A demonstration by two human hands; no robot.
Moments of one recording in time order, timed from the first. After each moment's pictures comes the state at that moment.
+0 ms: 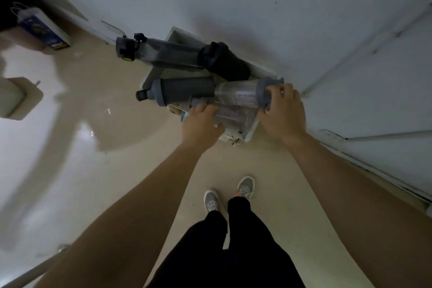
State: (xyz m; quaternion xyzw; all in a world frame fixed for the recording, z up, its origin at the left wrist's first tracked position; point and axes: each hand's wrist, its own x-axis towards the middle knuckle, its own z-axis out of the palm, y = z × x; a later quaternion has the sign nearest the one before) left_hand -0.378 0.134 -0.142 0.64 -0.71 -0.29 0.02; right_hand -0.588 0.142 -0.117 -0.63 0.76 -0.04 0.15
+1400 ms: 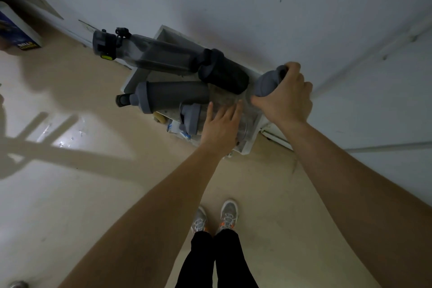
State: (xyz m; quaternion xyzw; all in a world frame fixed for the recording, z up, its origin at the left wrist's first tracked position) left_hand -0.428 0.112 -0.230 0.49 -0.86 -0.15 -0.02; right_hand -0.580 0.092 -0.134 -0.49 0.84 -0.18 0.14
